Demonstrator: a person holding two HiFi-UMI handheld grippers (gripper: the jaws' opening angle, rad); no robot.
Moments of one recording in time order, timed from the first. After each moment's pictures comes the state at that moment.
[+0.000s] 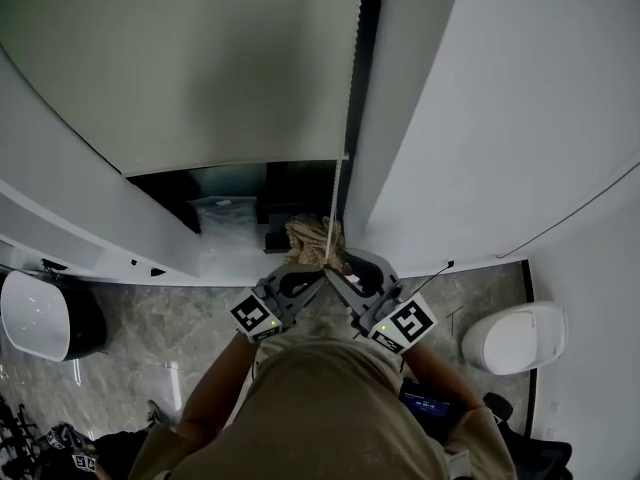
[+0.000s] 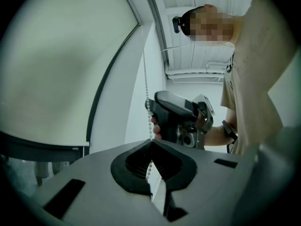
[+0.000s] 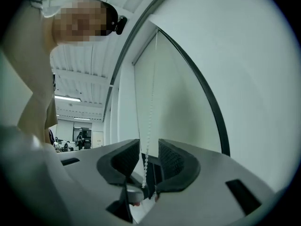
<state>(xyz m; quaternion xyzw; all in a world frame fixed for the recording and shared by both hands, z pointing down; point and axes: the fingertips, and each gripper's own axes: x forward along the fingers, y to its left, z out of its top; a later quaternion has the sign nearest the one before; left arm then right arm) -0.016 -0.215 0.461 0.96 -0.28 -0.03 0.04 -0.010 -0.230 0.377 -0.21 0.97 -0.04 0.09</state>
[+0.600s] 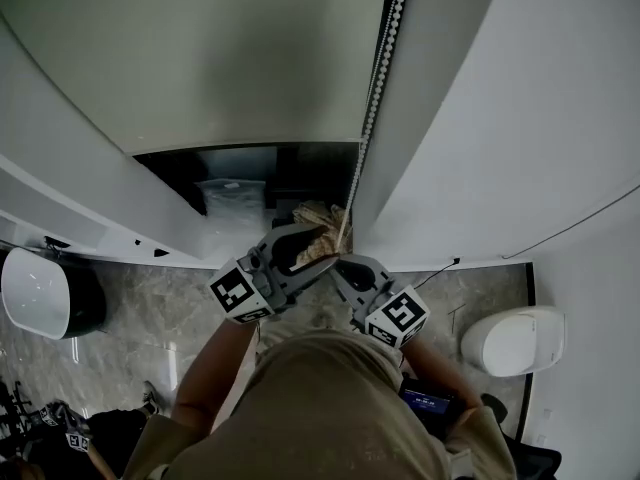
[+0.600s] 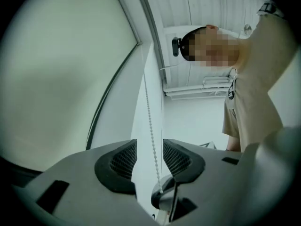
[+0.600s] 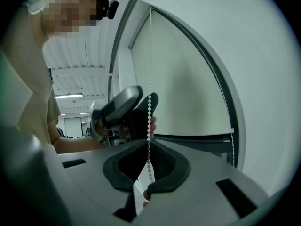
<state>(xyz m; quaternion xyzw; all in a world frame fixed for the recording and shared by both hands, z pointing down) -0.023 -0.226 0.349 0.96 -0.27 -0.12 0.00 -0.029 -0.213 0.432 -0.17 0.98 -0.10 0.01</state>
